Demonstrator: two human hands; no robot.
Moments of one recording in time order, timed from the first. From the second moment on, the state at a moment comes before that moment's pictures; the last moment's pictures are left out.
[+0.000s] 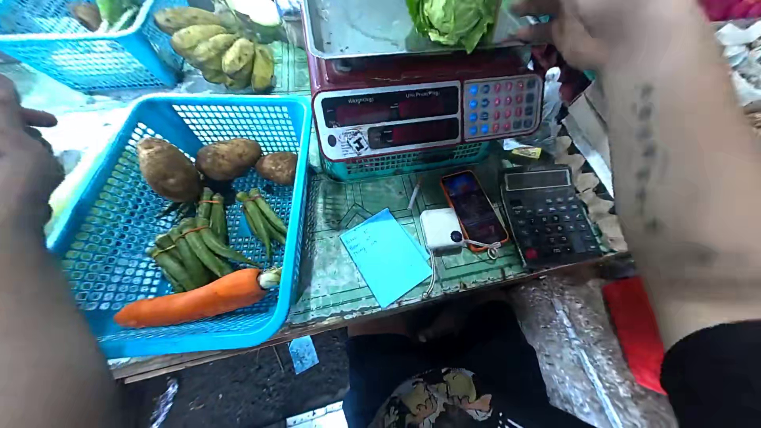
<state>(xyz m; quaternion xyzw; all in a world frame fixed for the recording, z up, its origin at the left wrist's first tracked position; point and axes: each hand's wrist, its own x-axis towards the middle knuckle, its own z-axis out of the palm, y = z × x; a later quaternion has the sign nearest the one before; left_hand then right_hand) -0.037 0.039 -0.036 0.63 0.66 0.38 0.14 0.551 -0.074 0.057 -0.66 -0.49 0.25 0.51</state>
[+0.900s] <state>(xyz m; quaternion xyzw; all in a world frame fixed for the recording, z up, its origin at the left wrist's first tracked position) 0.108 -0.176 -0.056 0.79 0.59 0.14 -0.05 0.556 -0.182 -0.058 -0.72 -0.67 -0.13 0.10</state>
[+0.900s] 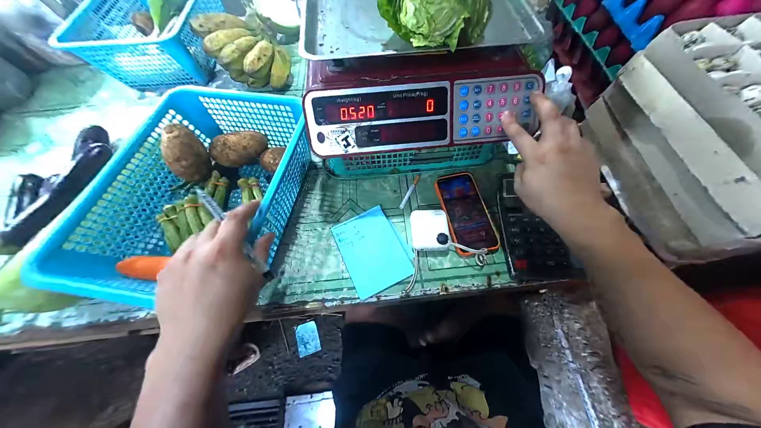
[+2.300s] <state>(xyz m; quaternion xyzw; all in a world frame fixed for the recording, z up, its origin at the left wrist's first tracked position) 0.159 -0.145 -0.150 0.64 0.47 0.46 0.40 0.373 -0.263 -0.190 -0.42 -0.81 0.01 0.42</state>
